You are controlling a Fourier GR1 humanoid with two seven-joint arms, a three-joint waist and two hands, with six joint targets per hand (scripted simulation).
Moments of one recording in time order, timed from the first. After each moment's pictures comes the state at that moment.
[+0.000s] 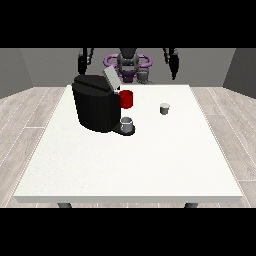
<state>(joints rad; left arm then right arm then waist) -0.02 0.11 -0.02 -1.57 0.00 0.01 0.01 0.02 -0.10 0.01 -1.58 0.02 0.00 -0.01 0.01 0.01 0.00</state>
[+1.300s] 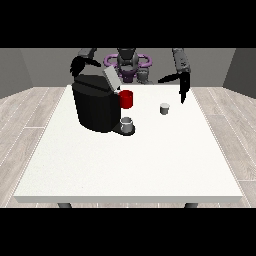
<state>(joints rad) -0.34 0.37 0.17 -1.12 -0.06 -0.15 -0.08 -0.07 -0.02 0.01 -1.63 -0.01 -0.09 -0.08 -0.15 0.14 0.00</state>
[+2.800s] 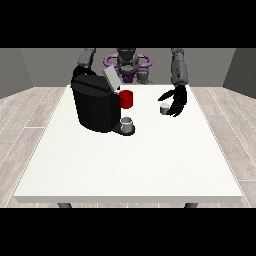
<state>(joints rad) -0.55 0.38 0.03 -0.70 -0.44 -0.01 -0.16 -0.21 -0.03 -0.02 -1.43 0.03 -0.16 -0.03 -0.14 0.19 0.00</state>
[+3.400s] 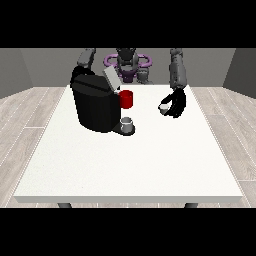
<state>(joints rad) -0.61 0.38 0.05 -0.59 -0.54 0.17 -0.26 -0.22 -0.02 -0.02 -1.45 0.02 -0.16 -0.01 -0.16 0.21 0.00</state>
